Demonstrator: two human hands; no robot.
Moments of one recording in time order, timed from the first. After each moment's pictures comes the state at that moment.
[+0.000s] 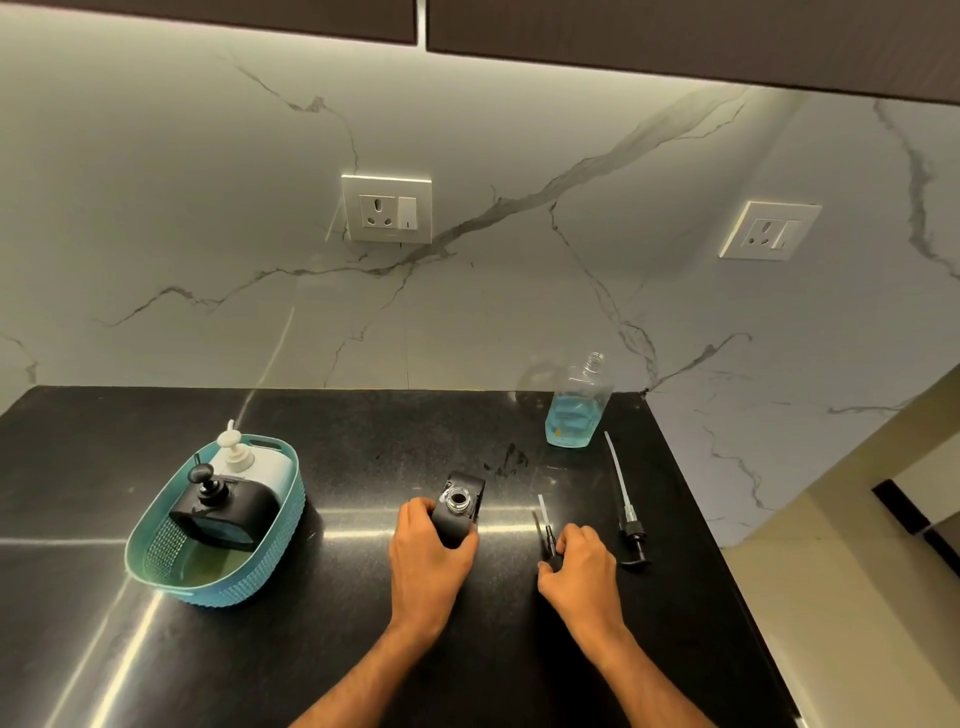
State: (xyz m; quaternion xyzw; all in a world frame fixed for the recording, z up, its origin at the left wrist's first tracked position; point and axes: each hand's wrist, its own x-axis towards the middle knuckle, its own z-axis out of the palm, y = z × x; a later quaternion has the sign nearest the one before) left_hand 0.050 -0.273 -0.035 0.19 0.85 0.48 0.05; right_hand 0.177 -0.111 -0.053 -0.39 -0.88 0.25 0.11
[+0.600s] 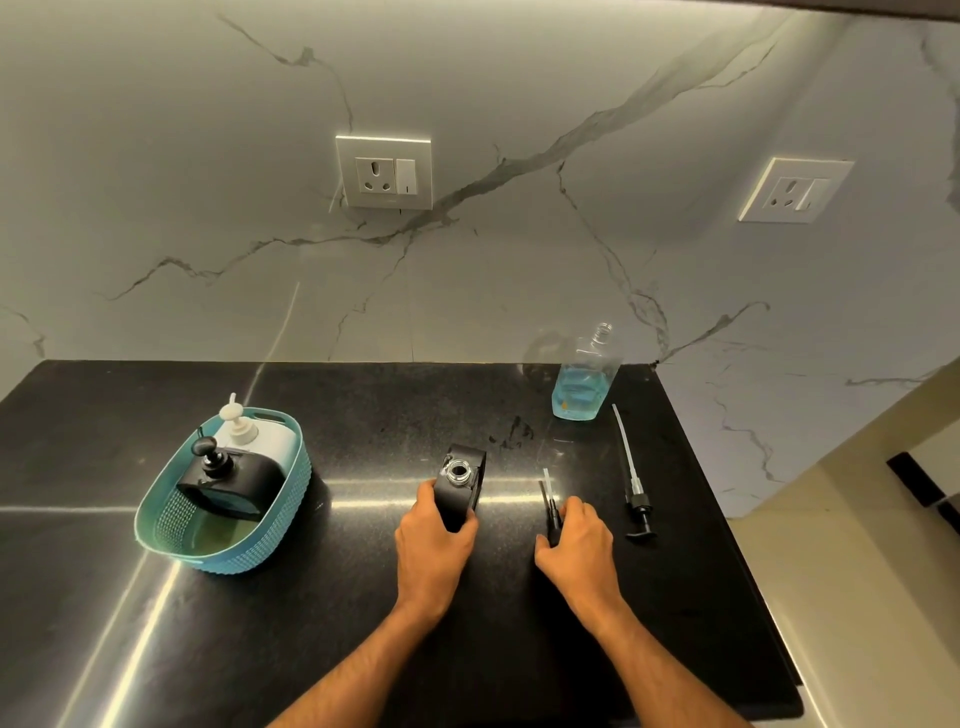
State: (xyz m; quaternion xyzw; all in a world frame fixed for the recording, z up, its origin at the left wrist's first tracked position) left_hand 0.059 -0.277 -0.047 0.17 0.85 0.48 0.10; right_hand 0.173 -0.111 -0.070 -0.39 -0.88 0.26 0.09
